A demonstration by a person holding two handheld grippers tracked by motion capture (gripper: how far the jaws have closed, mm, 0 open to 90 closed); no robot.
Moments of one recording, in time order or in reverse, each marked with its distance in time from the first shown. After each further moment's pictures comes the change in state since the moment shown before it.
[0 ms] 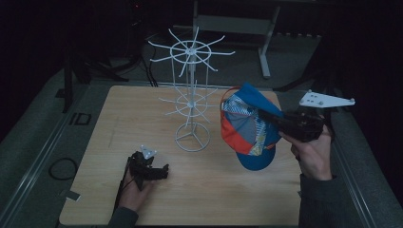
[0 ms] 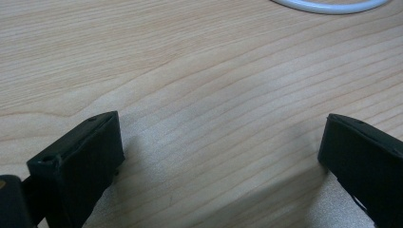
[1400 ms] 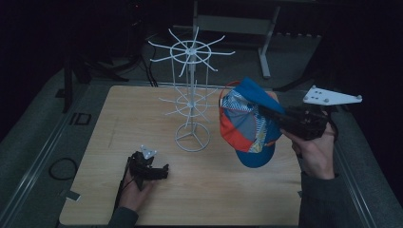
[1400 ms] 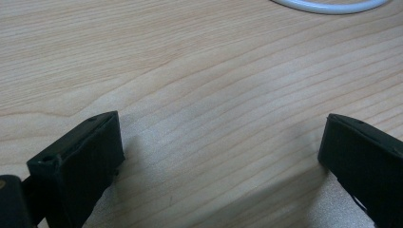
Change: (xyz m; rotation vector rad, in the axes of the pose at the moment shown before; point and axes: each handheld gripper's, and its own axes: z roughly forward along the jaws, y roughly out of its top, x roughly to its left) left arm 0.000 0.000 0.000 -0.002 0.000 -0.002; right arm 0.009 0.015 -0.007 -0.041 0.015 -0.040
